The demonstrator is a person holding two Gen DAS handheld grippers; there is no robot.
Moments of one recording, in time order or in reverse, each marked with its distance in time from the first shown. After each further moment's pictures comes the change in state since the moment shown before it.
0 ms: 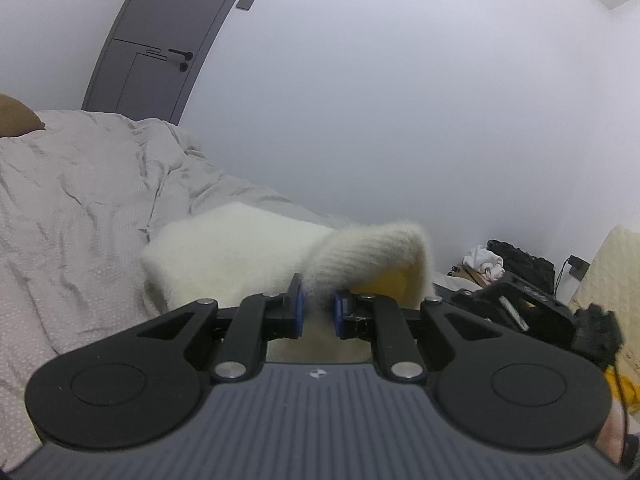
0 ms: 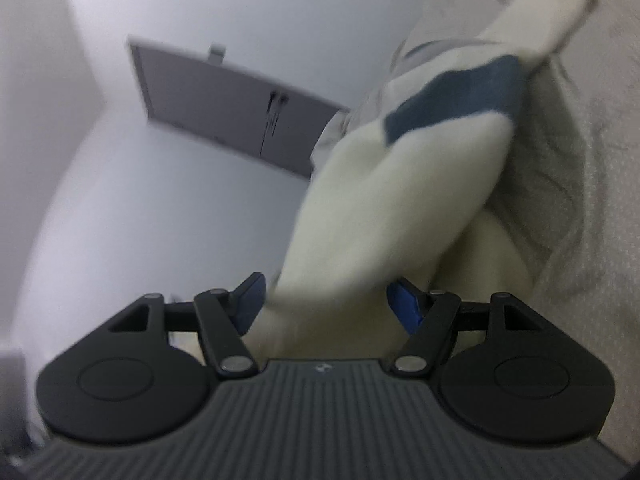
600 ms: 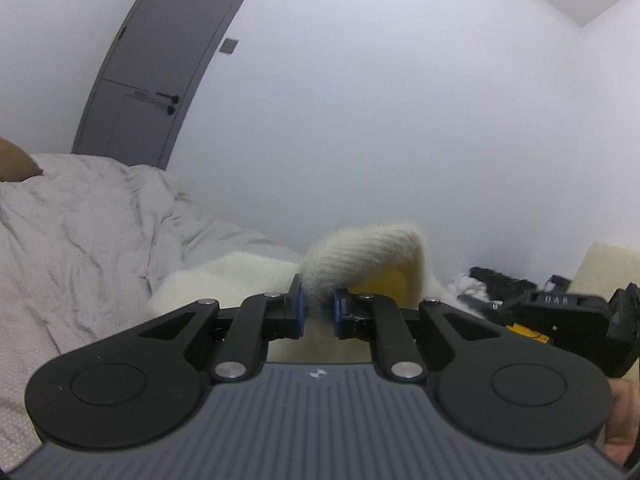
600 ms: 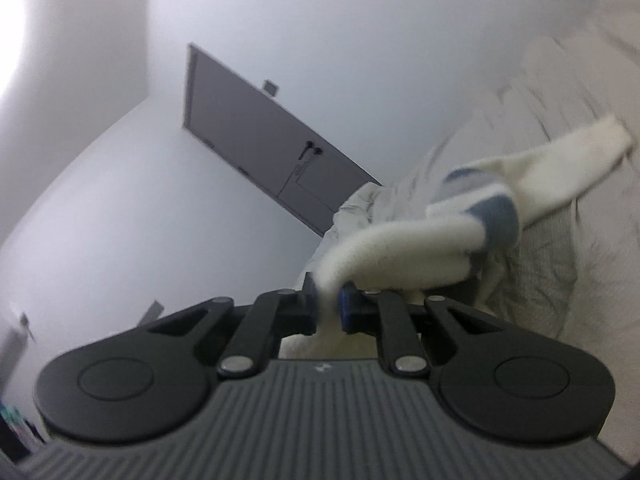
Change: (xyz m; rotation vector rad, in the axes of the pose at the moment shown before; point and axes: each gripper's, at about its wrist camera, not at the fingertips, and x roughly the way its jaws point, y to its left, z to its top) left arm -0.071 -0.023 0.021 0.041 -0.122 -0.054; right arm -0.084 0.085 -0.013 -0.356 -0.148 0.010
